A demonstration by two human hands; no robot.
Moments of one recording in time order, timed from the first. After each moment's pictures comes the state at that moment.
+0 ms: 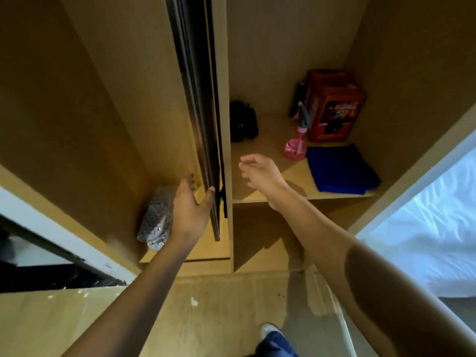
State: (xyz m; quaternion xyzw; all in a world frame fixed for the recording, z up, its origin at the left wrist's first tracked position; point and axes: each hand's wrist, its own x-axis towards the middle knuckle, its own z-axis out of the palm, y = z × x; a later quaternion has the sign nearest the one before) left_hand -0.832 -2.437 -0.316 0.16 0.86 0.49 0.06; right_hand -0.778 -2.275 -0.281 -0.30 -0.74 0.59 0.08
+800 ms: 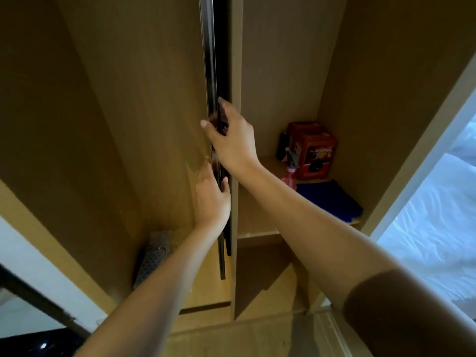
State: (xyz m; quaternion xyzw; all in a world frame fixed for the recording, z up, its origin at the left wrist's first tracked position) left_hand -0.840 -2.416 -0.217 0.26 0.84 0.47 -0.09; right_hand -0.821 -2.353 -0.125 -0.14 -0.81 0.43 0.38
